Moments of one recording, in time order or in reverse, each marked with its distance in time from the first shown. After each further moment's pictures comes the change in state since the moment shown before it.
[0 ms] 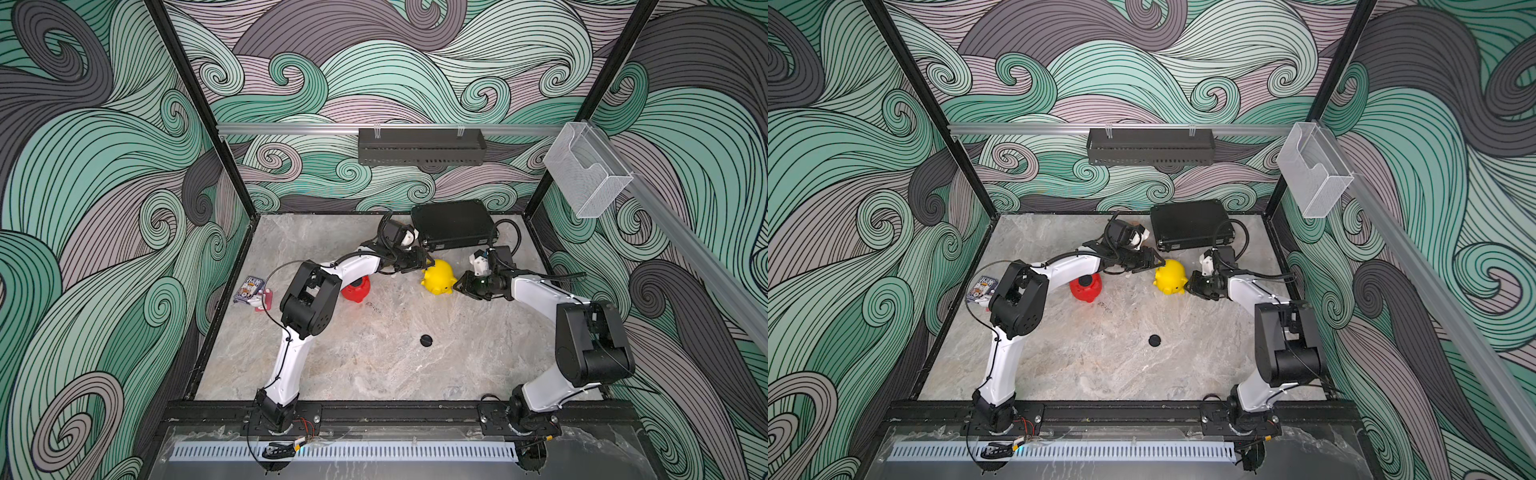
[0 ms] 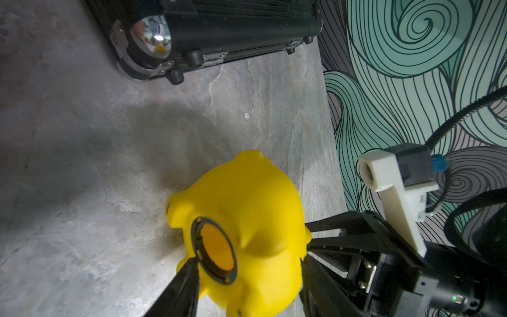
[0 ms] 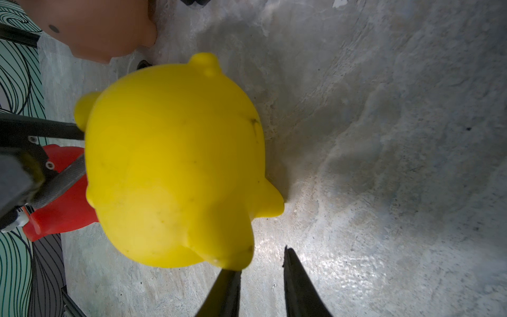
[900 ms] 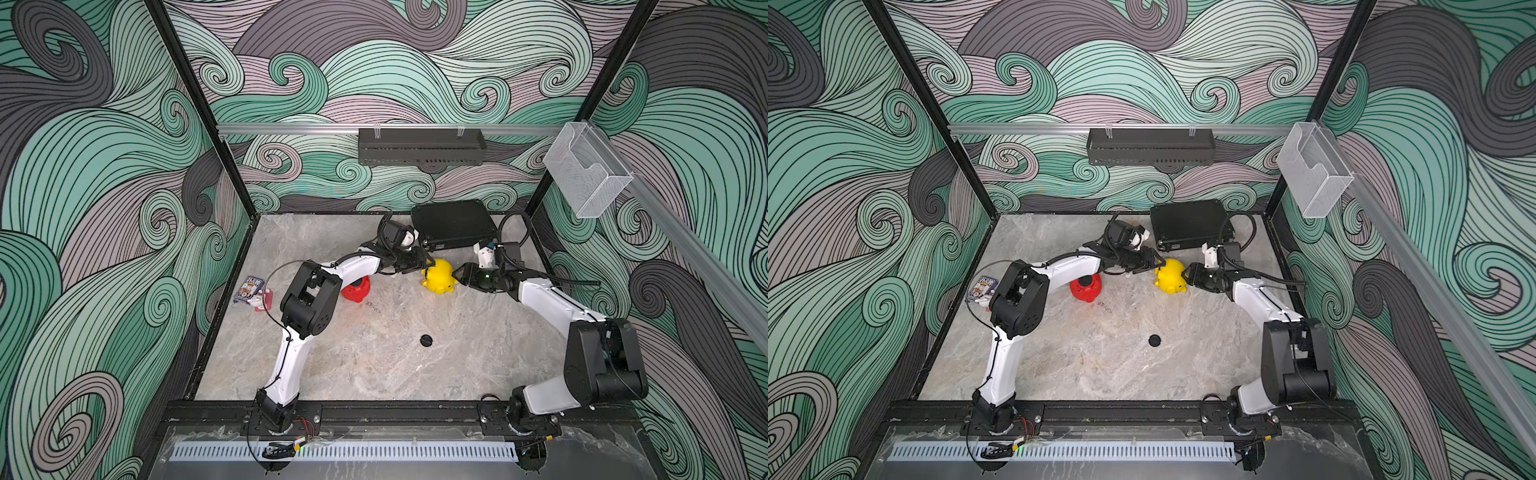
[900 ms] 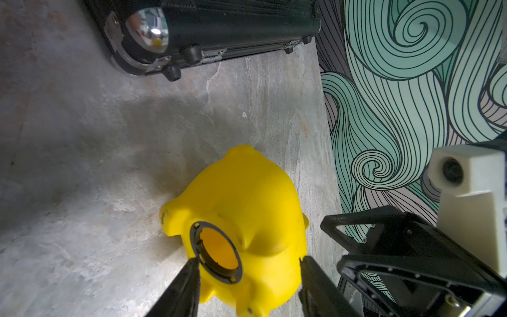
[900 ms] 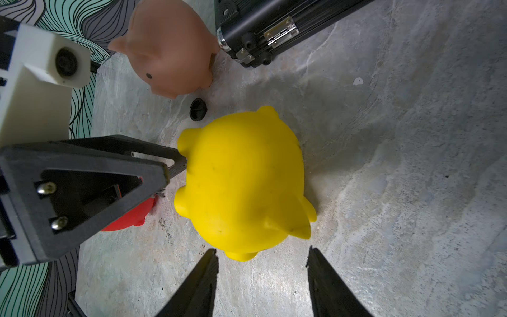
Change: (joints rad) left arm 0.000 0.000 -0.019 0.023 0.008 -0.020; right arm -0.003 -0.114 -0.003 0.063 -0.014 0.003
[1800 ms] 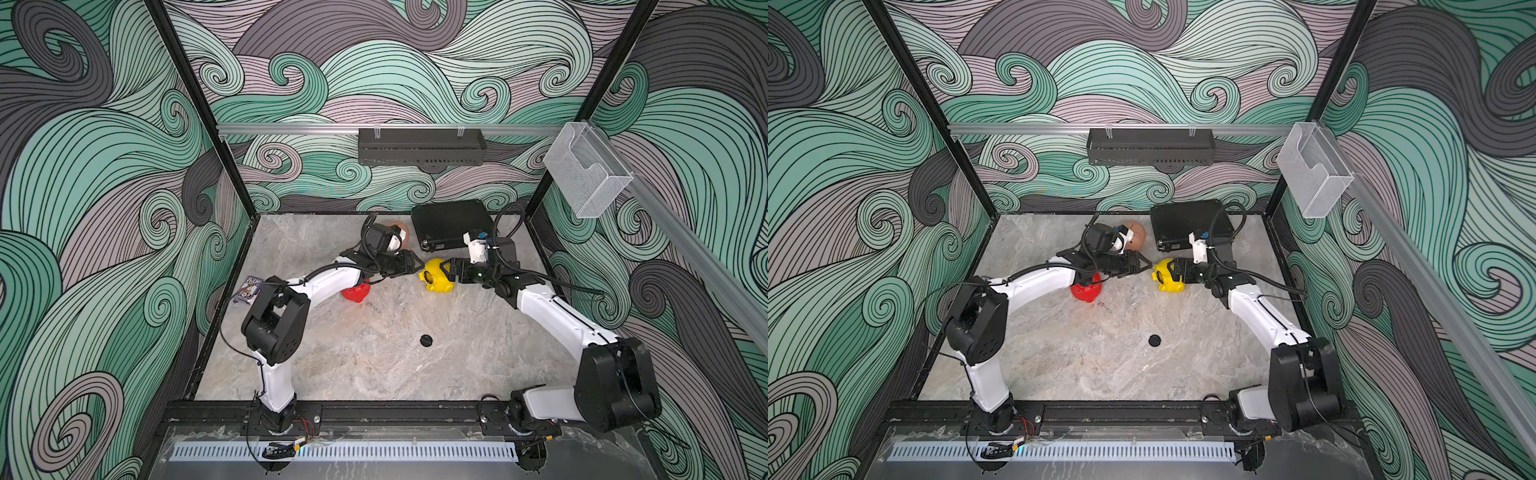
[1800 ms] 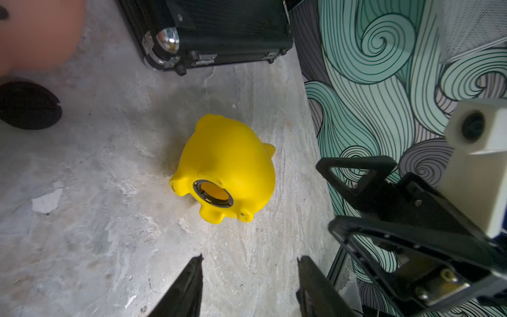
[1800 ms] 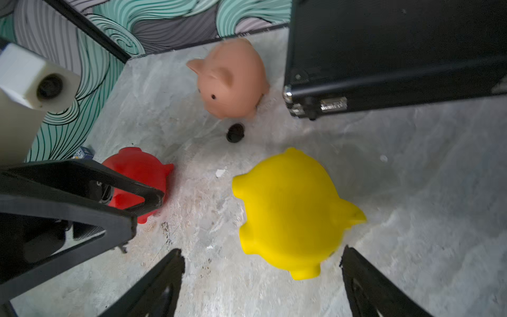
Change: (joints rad) left arm 0.004 -0.393 -0.340 0.037 -0.084 0.007; right arm 0.146 -0.130 -0.016 0.130 0.121 -0.185
